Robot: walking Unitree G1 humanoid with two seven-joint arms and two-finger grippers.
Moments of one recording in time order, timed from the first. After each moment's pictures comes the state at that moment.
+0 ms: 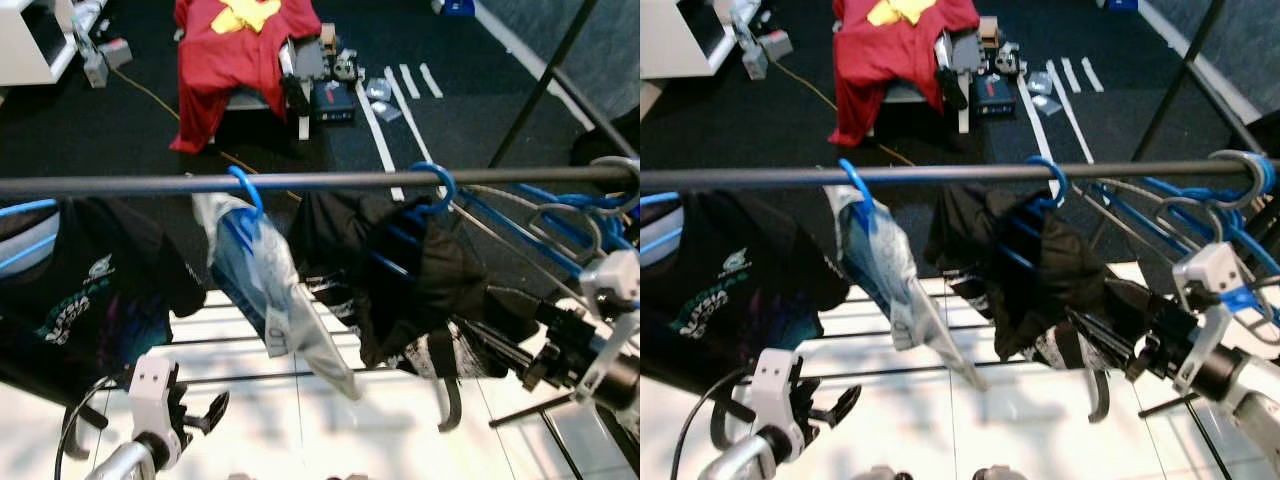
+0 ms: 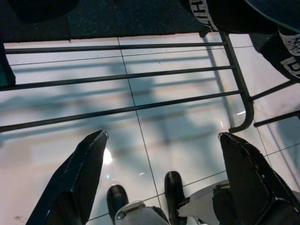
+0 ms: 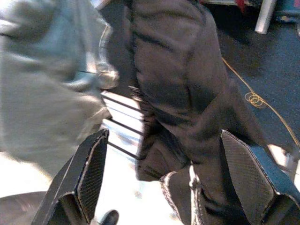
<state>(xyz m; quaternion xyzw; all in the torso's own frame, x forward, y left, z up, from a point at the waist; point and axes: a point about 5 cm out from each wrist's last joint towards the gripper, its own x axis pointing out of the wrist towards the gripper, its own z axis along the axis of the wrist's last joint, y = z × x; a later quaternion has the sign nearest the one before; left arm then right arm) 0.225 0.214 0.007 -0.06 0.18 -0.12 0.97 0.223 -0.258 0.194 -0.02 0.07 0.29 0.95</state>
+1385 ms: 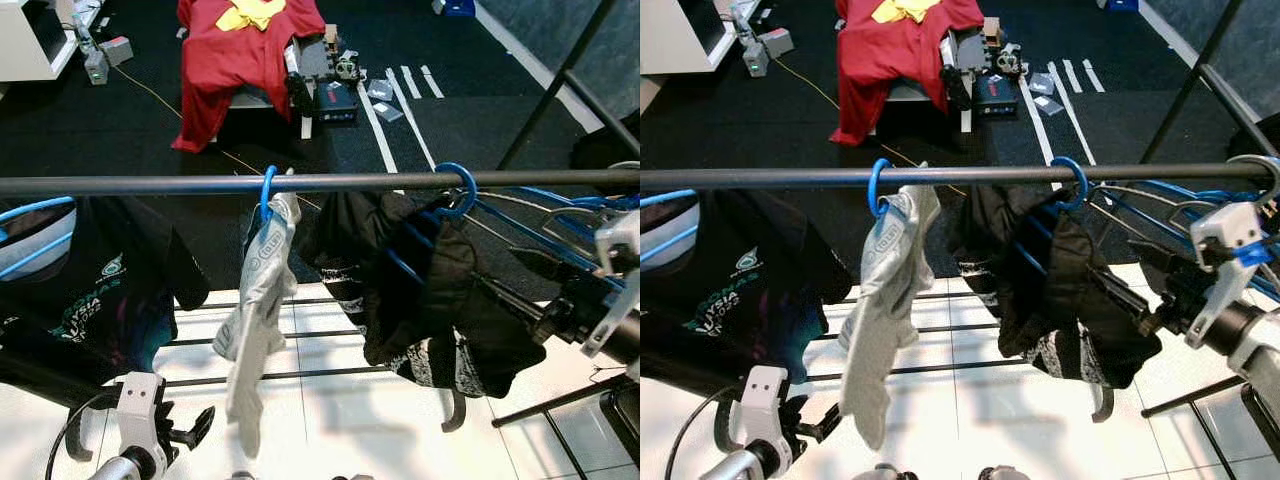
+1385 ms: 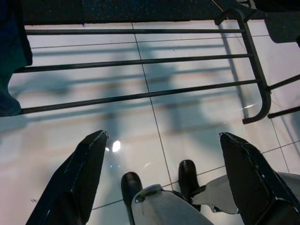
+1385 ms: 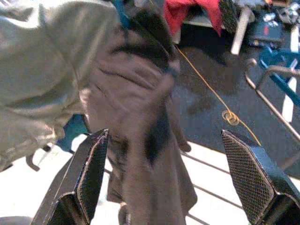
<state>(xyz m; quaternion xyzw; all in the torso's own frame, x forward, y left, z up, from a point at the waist) 0.218 0.234 -0.018 -0.05 0.20 -0.10 0.97 0.243 -0.273 0.220 -0.04 0.03 0.27 0.96</state>
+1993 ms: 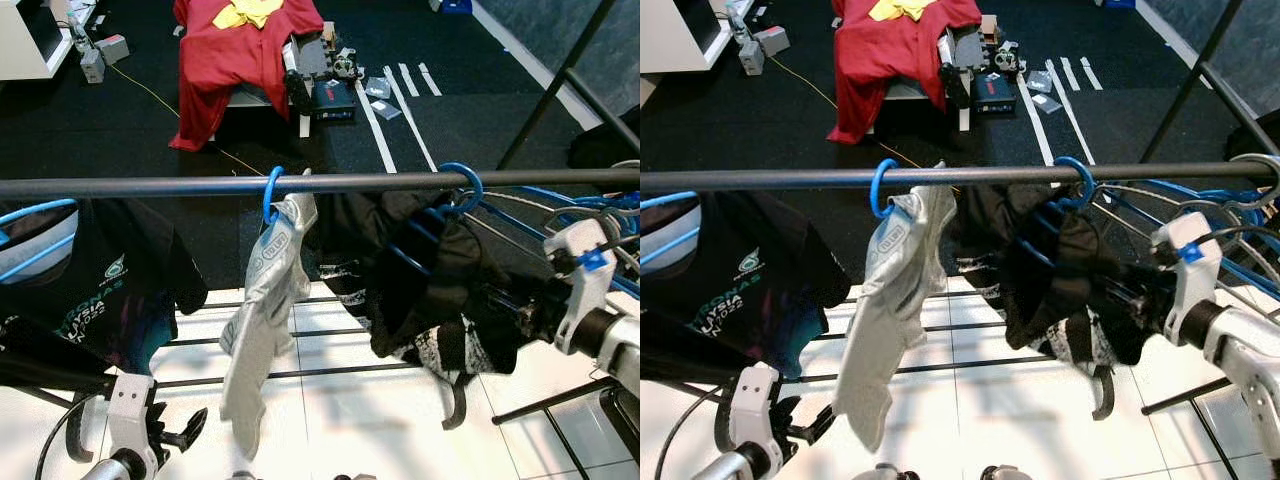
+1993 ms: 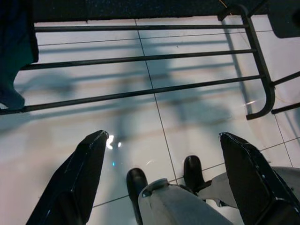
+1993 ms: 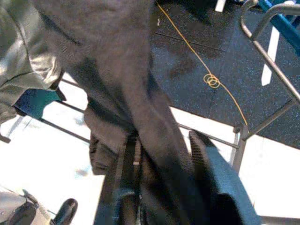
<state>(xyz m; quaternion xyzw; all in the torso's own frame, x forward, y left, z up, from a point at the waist) 0.212 0.243 -0.021 -0.05 0.20 -0.10 0.97 0.267 -0.276 0.194 -0.09 0.11 0.23 0.96</state>
